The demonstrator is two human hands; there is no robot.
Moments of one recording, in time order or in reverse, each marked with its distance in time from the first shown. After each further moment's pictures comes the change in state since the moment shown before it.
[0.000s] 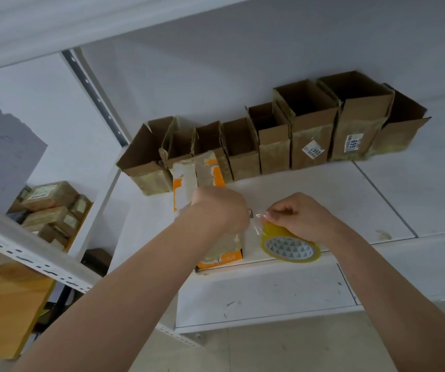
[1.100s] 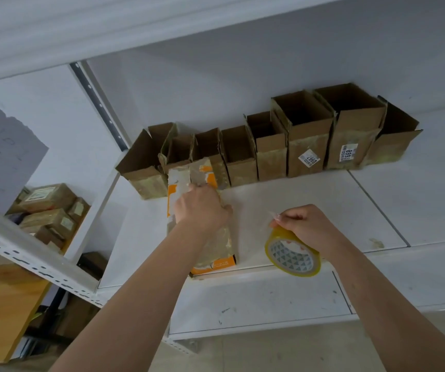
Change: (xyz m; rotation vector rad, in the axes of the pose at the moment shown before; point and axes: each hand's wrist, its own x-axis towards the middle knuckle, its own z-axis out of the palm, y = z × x) left_hand 0.015 -0.020 0.030 -0.372 0.314 -0.359; right_hand -0.011 0.015 -0.003 0.251 0.107 0.183
